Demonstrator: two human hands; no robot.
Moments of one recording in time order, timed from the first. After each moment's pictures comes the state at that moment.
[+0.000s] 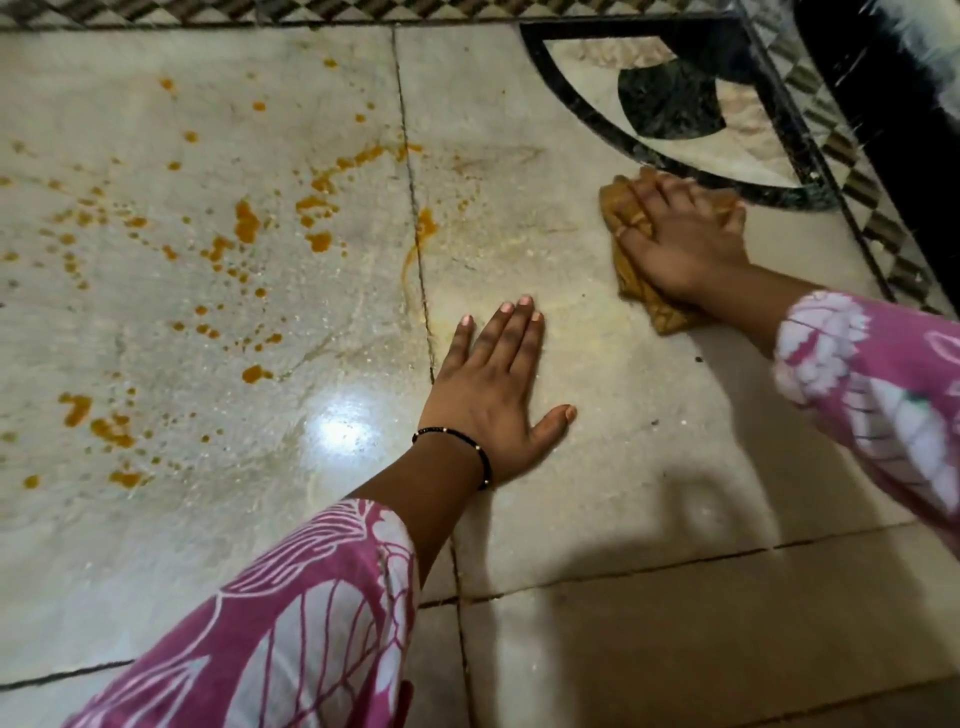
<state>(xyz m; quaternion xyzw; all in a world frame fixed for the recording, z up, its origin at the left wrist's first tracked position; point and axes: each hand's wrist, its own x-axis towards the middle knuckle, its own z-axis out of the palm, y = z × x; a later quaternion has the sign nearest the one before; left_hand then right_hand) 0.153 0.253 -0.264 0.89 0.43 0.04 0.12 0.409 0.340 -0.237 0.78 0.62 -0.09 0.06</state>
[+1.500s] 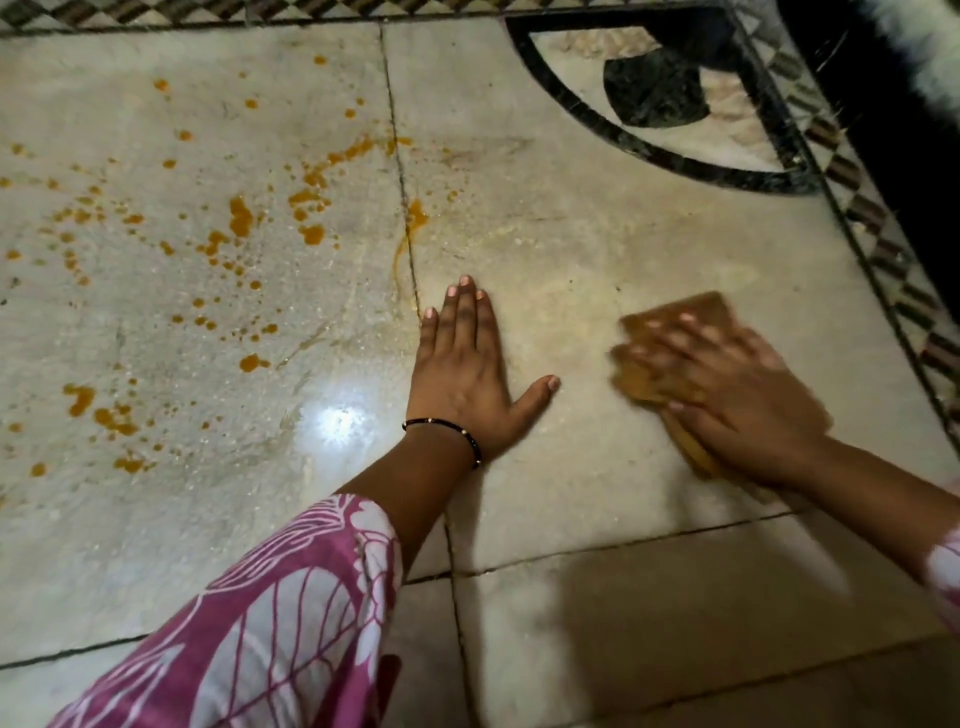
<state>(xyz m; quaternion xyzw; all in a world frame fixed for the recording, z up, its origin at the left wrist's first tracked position) 0.152 0.249 -0.262 0.84 0.53 0.02 0.12 0.416 0.163 -0.238 0.64 0.76 -0.08 0.05</state>
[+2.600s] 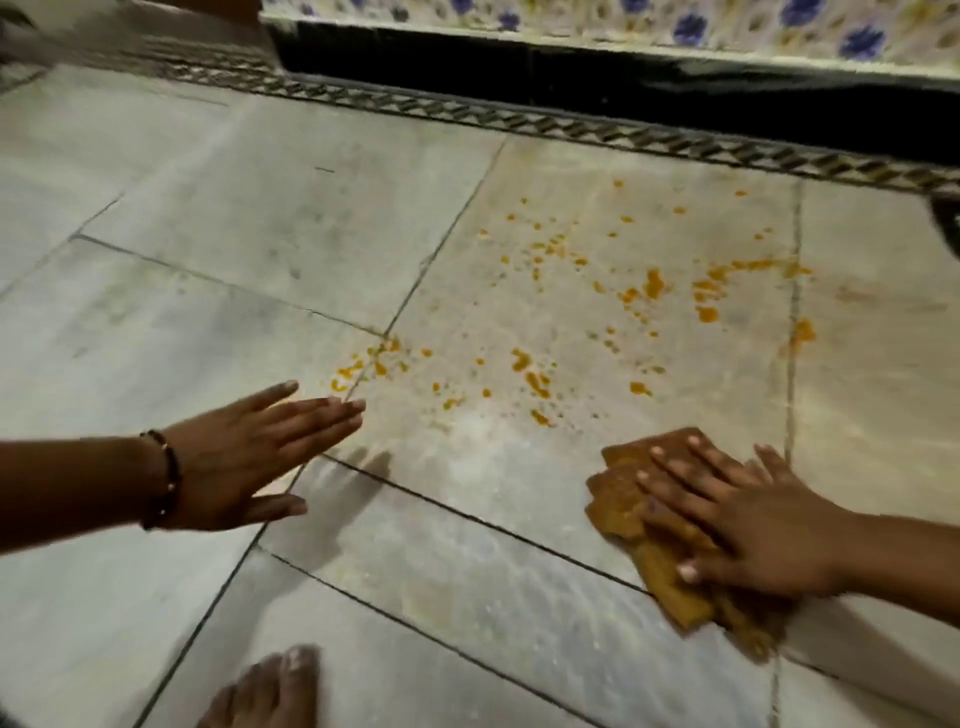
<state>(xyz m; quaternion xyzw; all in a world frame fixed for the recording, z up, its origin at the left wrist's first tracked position) -0.331 0.131 -0.145 0.87 0.45 -0.18 -0.01 0.132 0.220 -0.187 0.34 0.86 -0.15 0.35</state>
